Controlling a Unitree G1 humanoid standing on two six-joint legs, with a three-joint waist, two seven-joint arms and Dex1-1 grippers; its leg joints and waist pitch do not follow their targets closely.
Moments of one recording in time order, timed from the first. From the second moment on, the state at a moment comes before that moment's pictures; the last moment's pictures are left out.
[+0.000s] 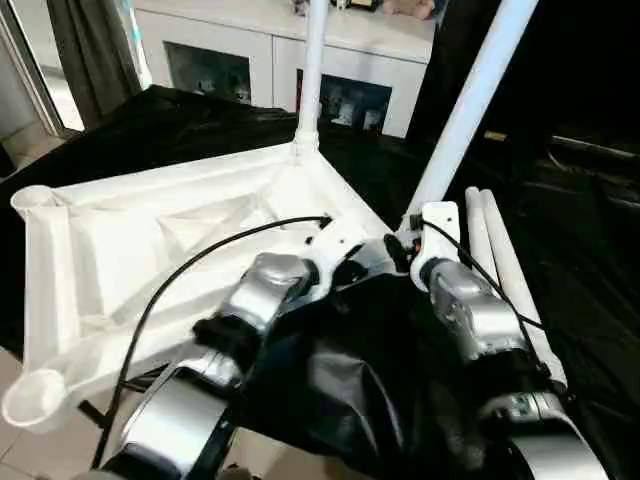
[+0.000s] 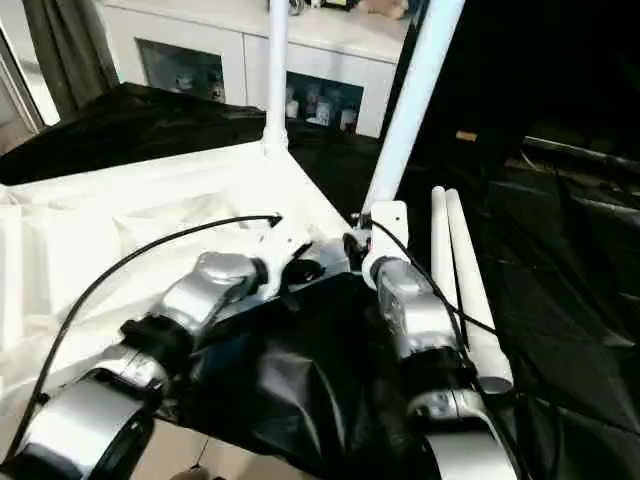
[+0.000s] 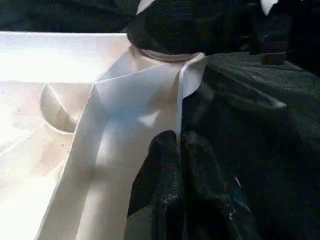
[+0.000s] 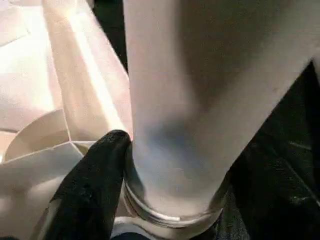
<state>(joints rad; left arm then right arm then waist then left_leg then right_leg) -0.80 0.01 -0.26 0.90 0.09 0.18 -0.63 -0.59 -0.03 -0.09 0.59 0.07 0.36 0.04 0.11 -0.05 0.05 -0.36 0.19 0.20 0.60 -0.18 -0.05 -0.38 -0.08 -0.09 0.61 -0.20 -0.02</state>
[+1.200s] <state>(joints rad) -0.52 0.37 0.05 0.29 0.30 0.19 -0.23 -0.33 -0.16 0.07 0.11 0.07 0.58 0.25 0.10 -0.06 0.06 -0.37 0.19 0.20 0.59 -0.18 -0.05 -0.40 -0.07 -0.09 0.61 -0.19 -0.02</state>
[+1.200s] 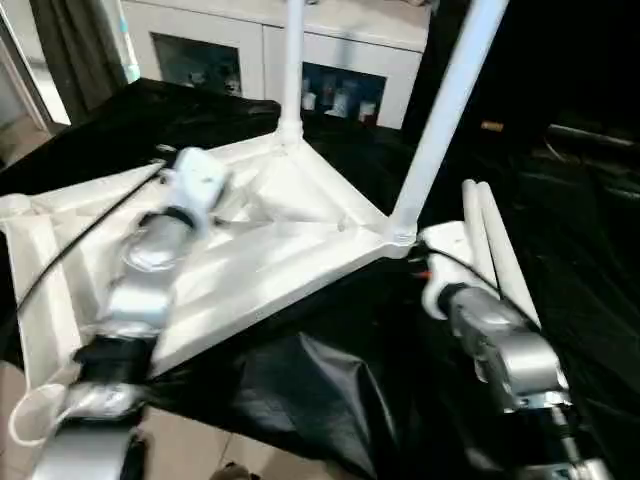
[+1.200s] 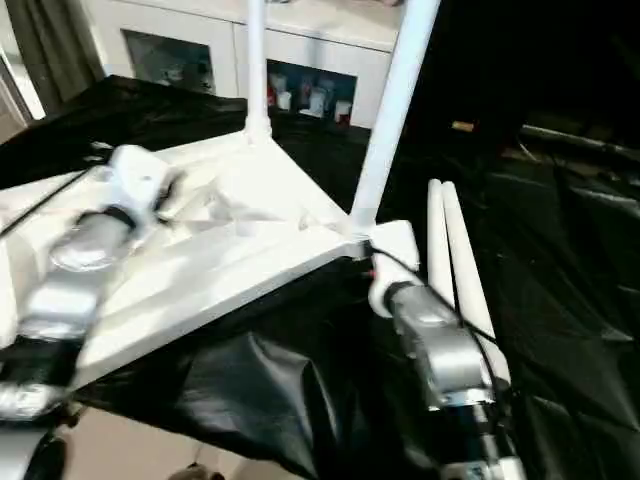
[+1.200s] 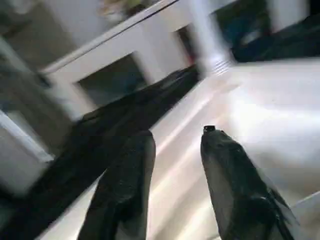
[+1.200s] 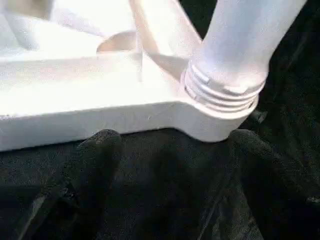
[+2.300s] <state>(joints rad) -0.35 0.75 -0.09 0.11 0.26 0.59 -0.87 -0.51 -0.10 0.13 0.43 0.04 0.50 0.29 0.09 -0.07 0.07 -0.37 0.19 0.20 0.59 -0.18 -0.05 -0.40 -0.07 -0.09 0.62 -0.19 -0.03</state>
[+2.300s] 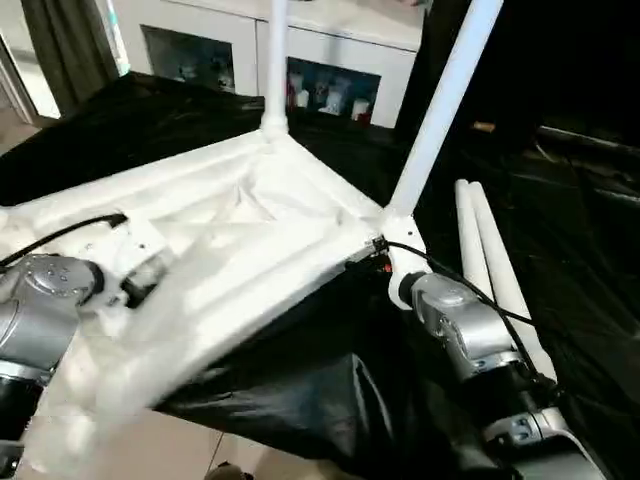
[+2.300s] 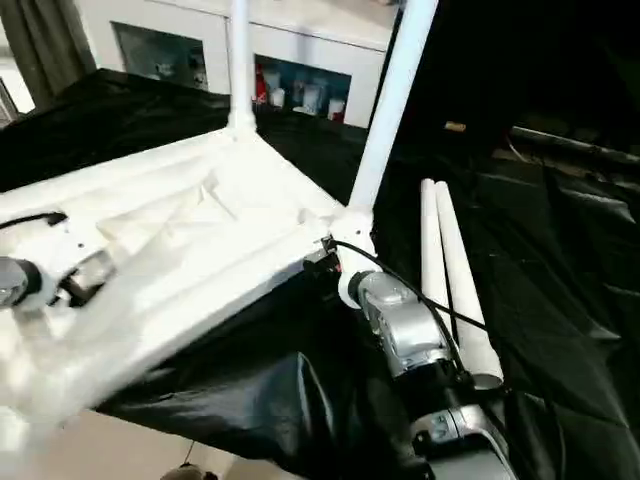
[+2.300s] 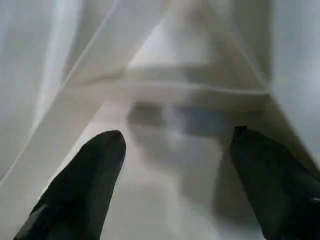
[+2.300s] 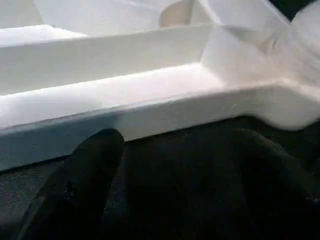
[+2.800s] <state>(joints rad) -0.41 0.64 -0.21 0.07 0.08 0.49 -1.13 -0.55 -0.12 0.11 0.51 0.02 0.45 0.29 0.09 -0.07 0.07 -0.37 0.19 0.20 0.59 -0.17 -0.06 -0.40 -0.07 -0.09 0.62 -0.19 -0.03</state>
